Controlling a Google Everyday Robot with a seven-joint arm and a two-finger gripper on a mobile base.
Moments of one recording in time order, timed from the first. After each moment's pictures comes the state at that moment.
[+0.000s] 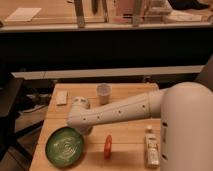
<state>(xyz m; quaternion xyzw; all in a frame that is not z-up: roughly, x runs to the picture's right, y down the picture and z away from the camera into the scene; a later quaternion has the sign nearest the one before) -0.114 0.242 0.777 -0.26 -0.15 -0.42 0.85</state>
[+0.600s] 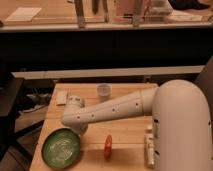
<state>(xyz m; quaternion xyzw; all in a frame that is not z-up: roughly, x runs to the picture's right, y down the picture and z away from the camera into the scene) -0.139 0.240 0.780 -0.26 -0.17 -0.45 0.84</state>
